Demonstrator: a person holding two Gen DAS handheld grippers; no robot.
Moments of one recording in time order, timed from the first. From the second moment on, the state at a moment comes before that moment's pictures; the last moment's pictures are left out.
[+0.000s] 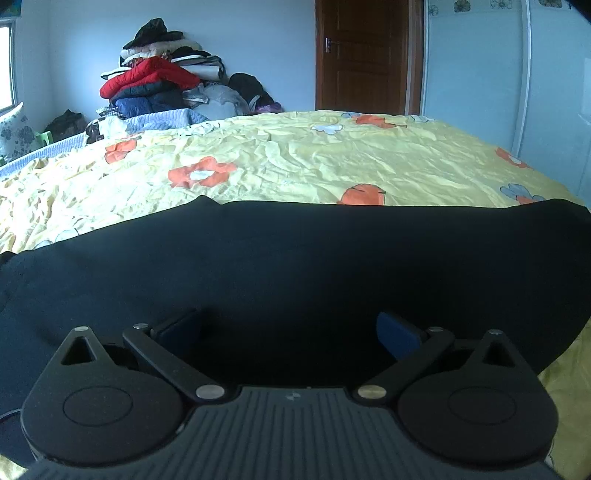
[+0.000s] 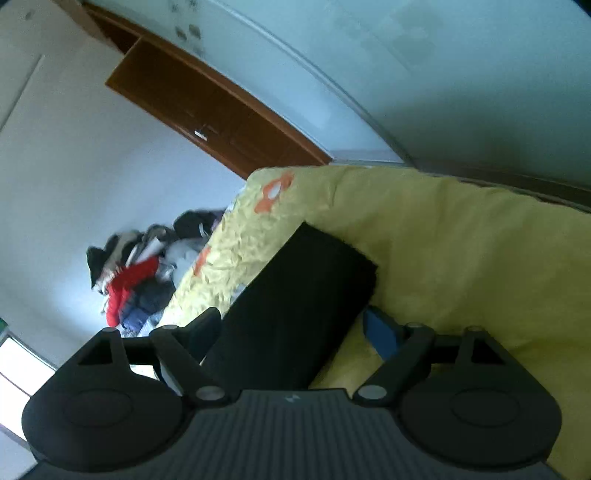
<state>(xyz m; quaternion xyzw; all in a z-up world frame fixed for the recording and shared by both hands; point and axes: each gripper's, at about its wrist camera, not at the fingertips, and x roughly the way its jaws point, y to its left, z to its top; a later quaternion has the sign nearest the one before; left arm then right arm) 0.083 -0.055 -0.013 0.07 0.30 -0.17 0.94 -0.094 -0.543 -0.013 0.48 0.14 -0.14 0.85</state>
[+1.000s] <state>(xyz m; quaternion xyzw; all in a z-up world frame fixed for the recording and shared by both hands) 0.085 0.026 0.022 -0.05 0.28 -0.08 0.96 0.045 -0.231 0.019 -0.03 0.27 0.16 0.95</state>
